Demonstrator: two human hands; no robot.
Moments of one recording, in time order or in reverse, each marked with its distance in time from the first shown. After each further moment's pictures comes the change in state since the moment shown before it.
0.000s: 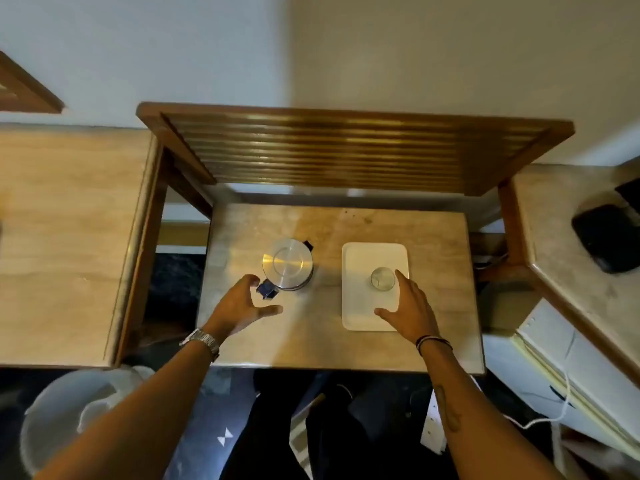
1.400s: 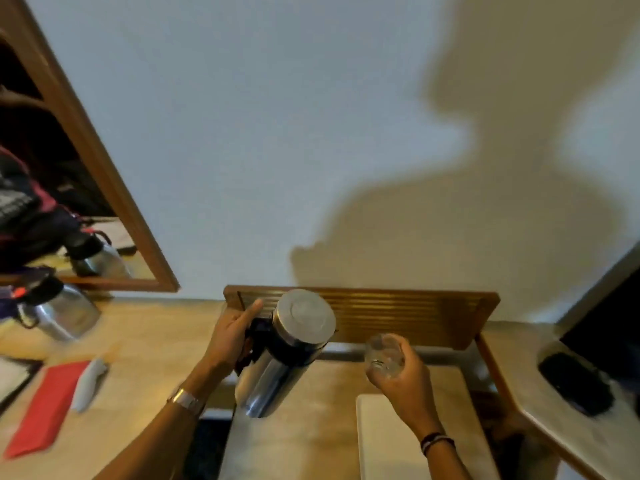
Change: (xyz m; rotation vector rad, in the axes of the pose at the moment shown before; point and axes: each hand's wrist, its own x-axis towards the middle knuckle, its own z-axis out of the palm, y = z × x) left_hand -0.187 0.203 -0.229 -0.627 0.287 0.536; right_hand -0.156 -0.173 -0.156 0.648 0.437 -0.466
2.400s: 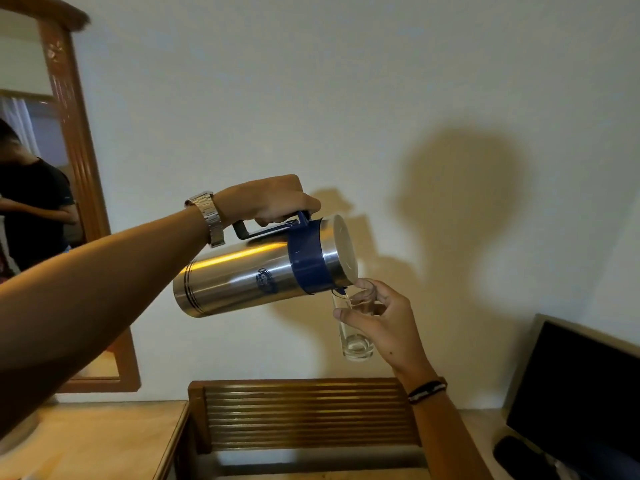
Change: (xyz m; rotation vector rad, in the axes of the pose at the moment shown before) left_hand 0.005 0.416 0.047 0.899 -0.272 0.409; right_hand -0.010 -0.258 -0.109 0.207 0.106 -0.410
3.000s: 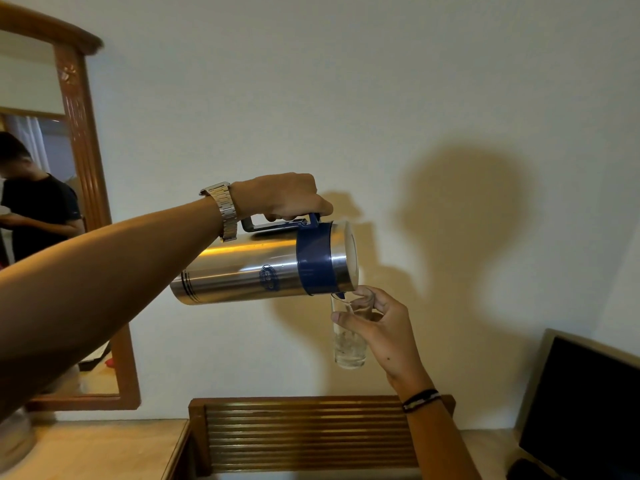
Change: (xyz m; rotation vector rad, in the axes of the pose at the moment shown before) left_hand 0.014 0.020 -0.019 0.242 0.067 0.009; right_hand 0.012 -0.004 0.013 0.097 0.011 -0.030
